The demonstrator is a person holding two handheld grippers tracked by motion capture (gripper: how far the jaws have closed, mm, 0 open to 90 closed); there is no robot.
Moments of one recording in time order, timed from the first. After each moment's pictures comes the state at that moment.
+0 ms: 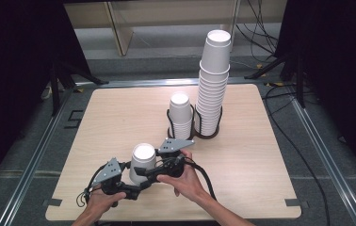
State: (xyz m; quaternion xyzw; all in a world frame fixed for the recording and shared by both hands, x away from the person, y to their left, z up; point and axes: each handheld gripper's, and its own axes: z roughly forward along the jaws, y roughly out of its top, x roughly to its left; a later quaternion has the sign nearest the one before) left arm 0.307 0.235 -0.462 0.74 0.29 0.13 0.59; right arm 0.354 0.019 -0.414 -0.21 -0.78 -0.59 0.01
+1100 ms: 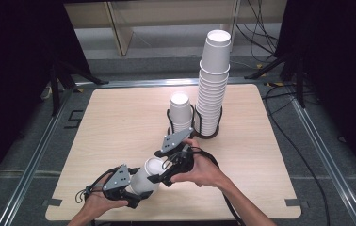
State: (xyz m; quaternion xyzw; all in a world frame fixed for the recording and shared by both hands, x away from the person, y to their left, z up) left arm 0.299 0.227 -0.458 0.85 0.20 0.14 0.47; right arm 0.361 -0.005 -0.375 -0.08 -0.88 -0.46 0.03
